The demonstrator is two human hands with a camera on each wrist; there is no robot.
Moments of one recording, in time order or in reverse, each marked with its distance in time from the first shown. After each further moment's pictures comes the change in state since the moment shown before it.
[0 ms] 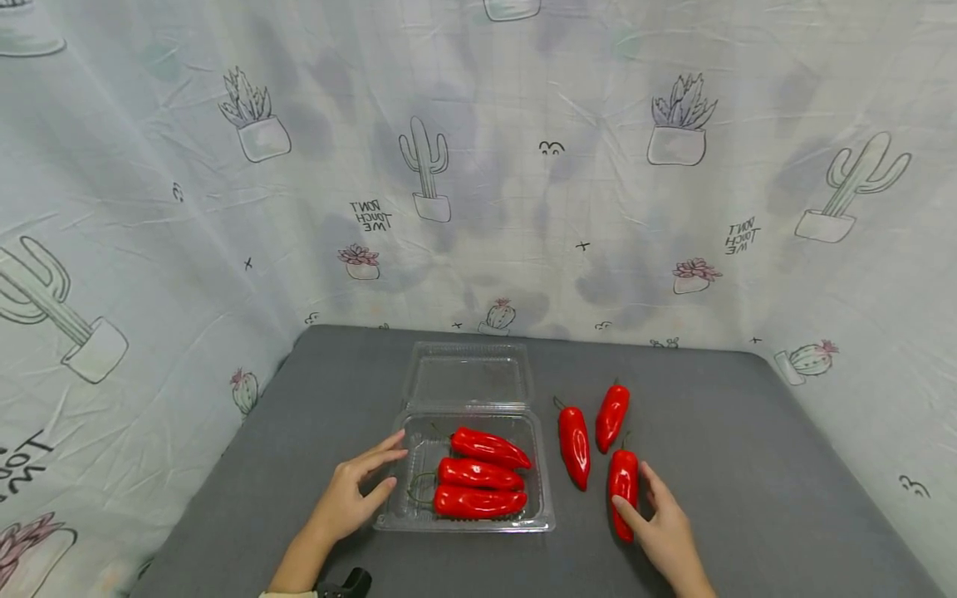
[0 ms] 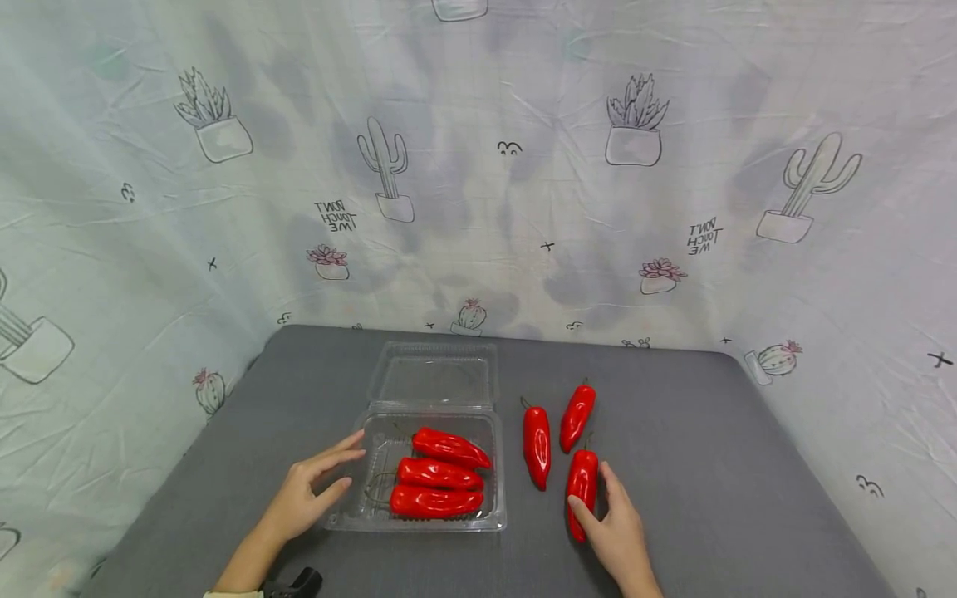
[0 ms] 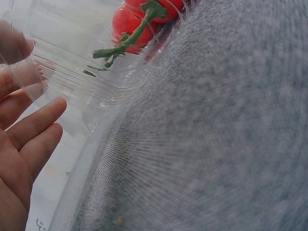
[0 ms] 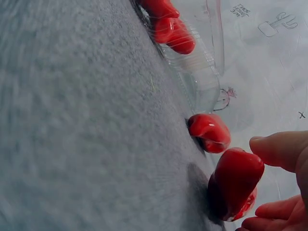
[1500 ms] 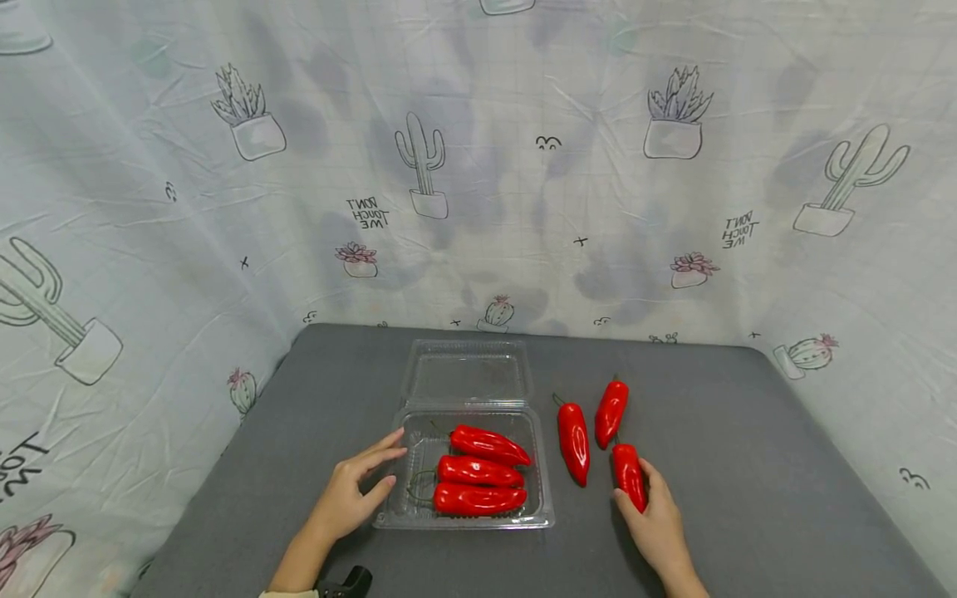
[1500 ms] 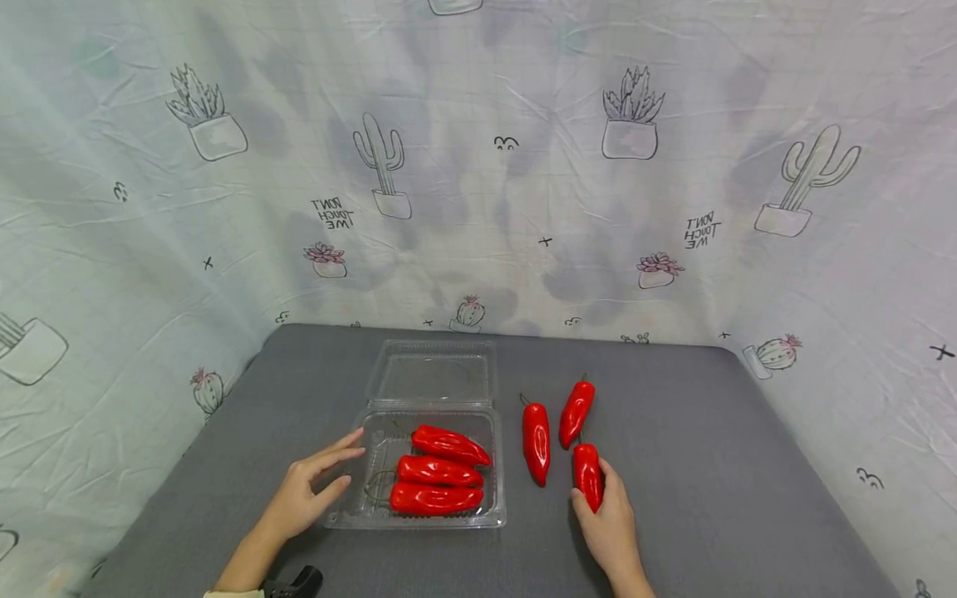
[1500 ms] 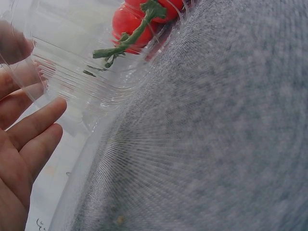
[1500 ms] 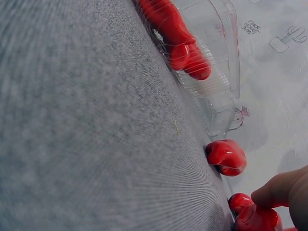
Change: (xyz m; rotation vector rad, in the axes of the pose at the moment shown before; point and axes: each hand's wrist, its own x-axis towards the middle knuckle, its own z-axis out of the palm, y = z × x) left_hand -0.001 -0.003 0.001 0.021 0.012 0.013; right_hand 0.001 0.002 0.013 0.003 0.130 -0.069
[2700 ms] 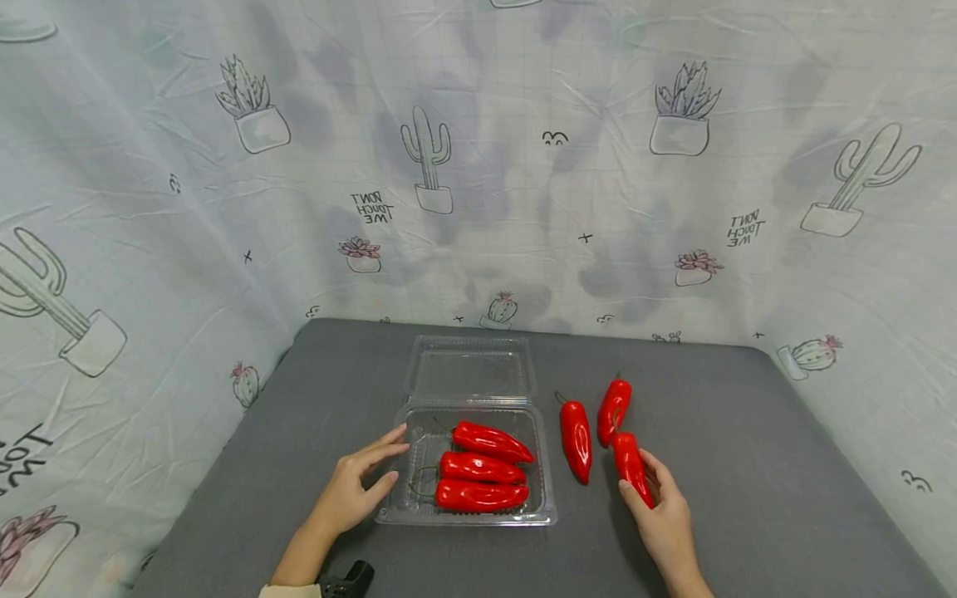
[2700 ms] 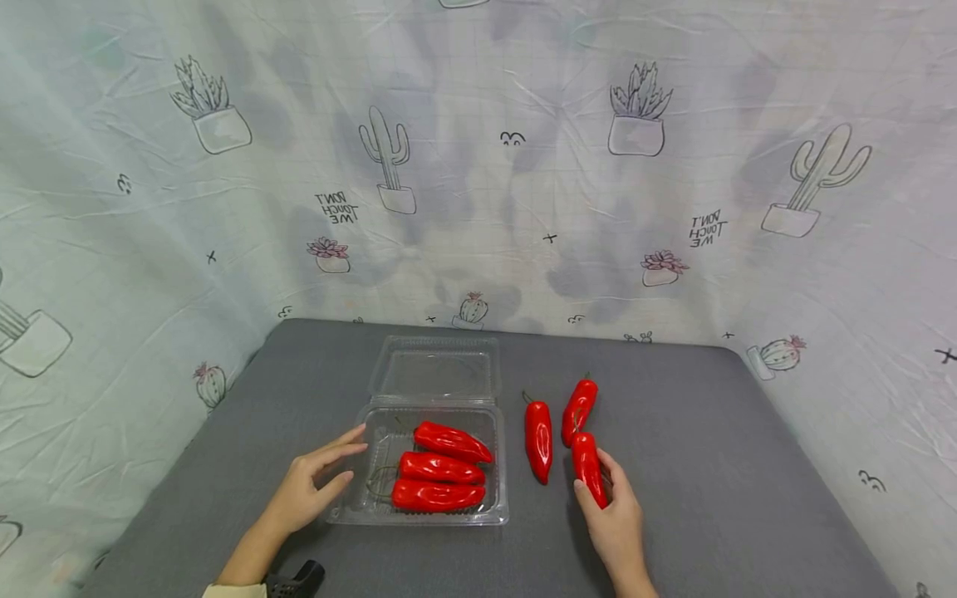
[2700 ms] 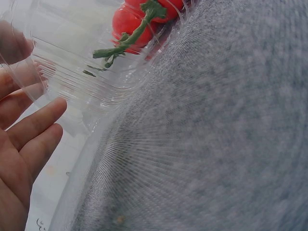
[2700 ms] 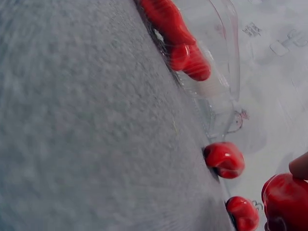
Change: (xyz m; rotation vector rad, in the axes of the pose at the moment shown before) left_hand 0.011 0.041 -0.011 0.001 0.004 -0.011; right_hand -0.004 -0.014 -0.006 0.216 0.048 0.037
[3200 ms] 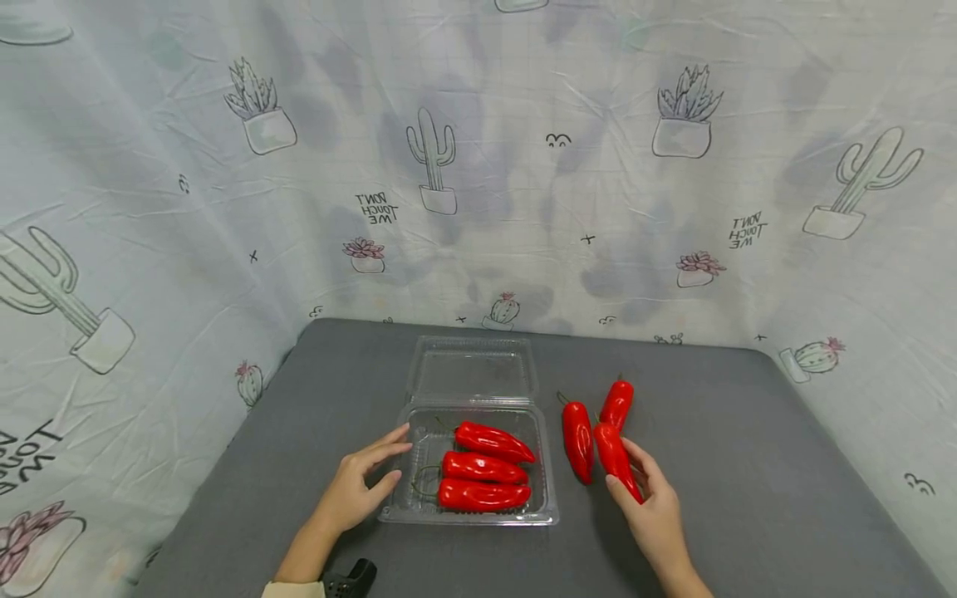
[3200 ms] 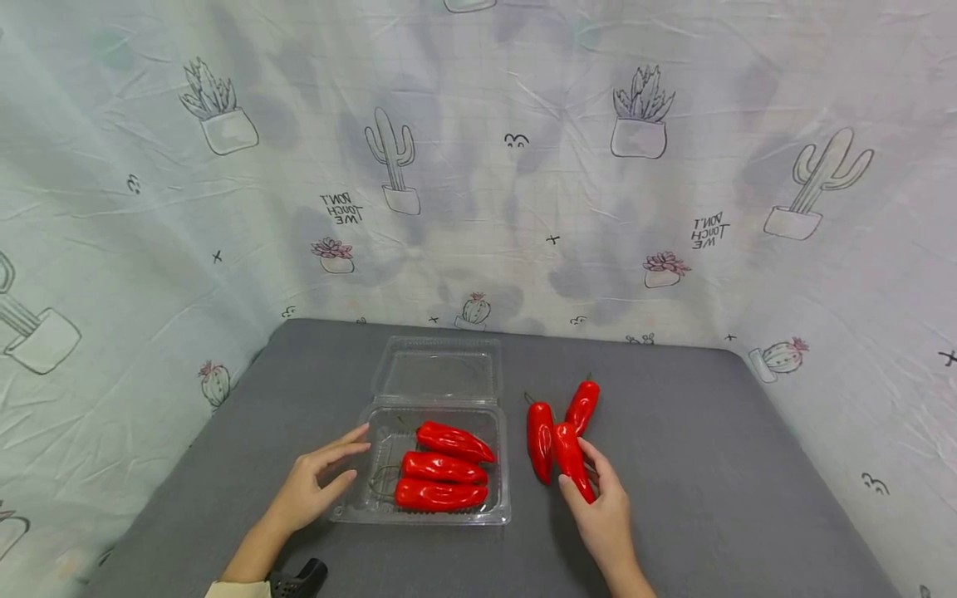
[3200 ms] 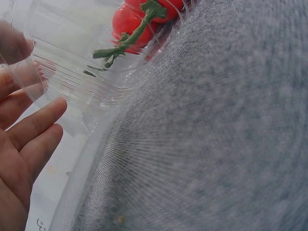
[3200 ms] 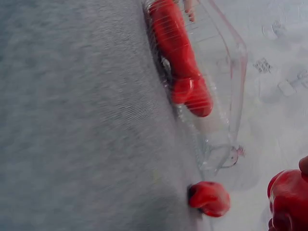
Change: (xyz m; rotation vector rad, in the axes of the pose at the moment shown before) left_hand -0.001 -0.002 0.001 -0.009 -0.007 -0.008; right_hand -0.002 -0.018 0.010 0.180 -0.025 -0.186
